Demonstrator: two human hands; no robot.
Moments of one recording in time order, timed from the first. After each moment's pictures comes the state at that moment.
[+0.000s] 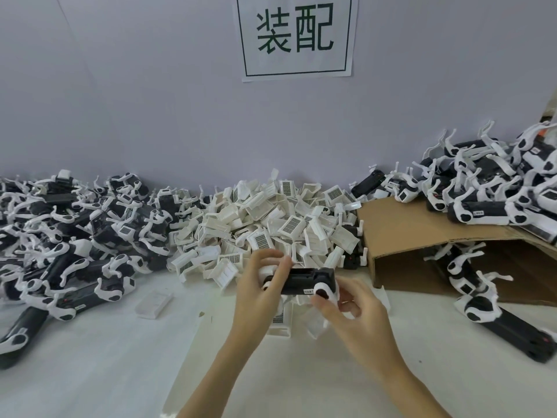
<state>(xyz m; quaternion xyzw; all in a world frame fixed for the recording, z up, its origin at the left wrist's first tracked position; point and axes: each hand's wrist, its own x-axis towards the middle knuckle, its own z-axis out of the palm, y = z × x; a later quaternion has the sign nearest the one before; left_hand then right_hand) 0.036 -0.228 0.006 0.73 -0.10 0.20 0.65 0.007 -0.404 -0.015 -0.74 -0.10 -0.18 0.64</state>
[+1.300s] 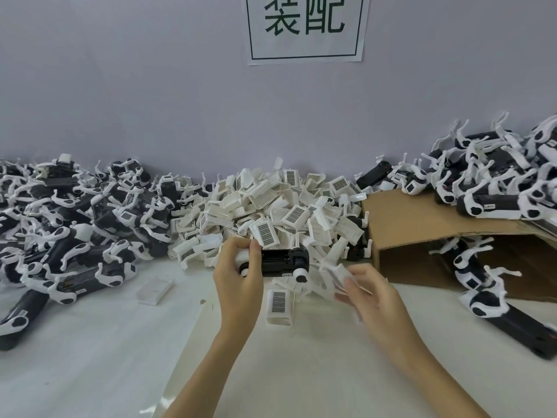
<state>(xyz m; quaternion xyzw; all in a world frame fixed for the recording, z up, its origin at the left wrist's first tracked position) 0.045 -0.214 -0.002 0.70 -0.01 0.36 0.62 0.020 -0.435 -0.023 -0.73 -0.09 -0.09 0.67</state>
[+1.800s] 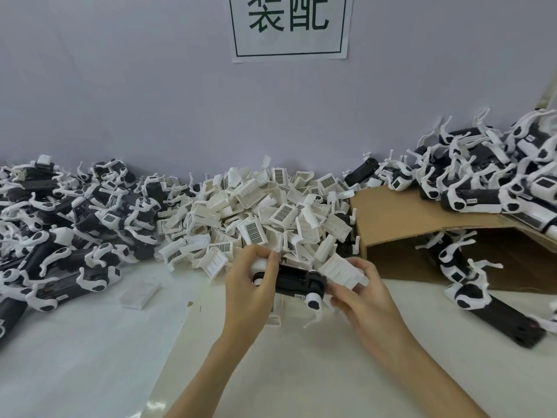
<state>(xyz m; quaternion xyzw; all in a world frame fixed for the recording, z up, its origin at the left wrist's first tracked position) 0.033 -0.235 -0.004 0.74 -0.08 0.27 0.61 0.023 -0.431 -0.022 -0.58 0.03 -0.04 0.82</state>
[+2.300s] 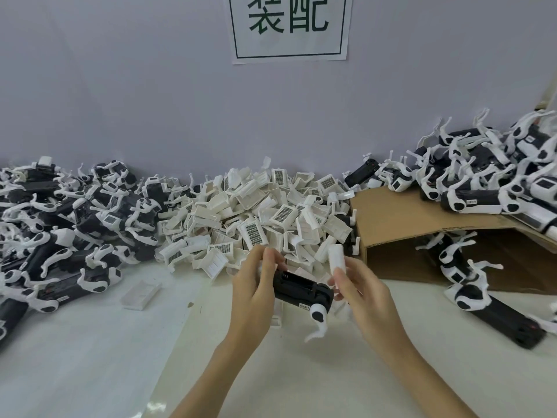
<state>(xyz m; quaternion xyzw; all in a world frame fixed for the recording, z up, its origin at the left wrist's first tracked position) 0.029 -0.243 -0.003 0.71 -0.13 0.23 0.66 0.014 -0.433 -0.016 -0.71 -0.11 -0.14 0.68</state>
